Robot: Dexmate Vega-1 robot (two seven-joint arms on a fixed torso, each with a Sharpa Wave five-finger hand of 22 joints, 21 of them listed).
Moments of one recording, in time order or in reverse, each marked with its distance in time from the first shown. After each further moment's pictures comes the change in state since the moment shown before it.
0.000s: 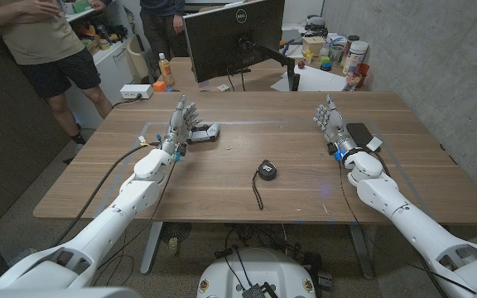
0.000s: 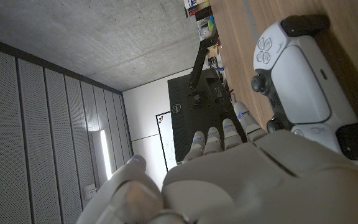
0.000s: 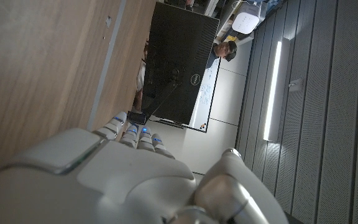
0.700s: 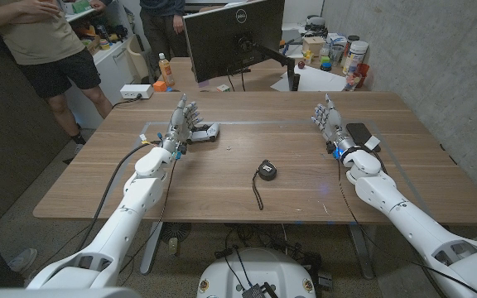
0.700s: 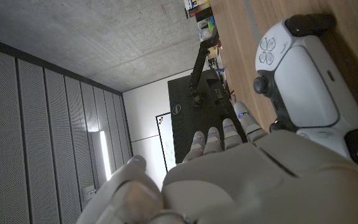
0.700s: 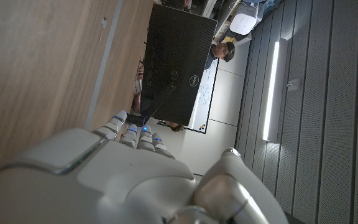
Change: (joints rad) left arm 0.023 -0.188 -0.225 0.006 0.204 0.086 -0.134; left_hand 0.000 0.000 0.000 0.000 0.000 0.000 0.000 0.000 0.000 0.000 0.000 0.000 0.000 0.000 0.000 0.001 0.000 0.000 0.000 0.000 0.000; right arm 0.020 0.012 -0.005 0.030 -0.006 0.020 0.019; right_hand 0.000 0.000 0.000 0.000 0.000 0.036 -0.029 0.015 0.000 0.020 -0.002 0.007 0.000 0.023 -0.003 0.011 0.000 0.022 0.010 0.000 0.000
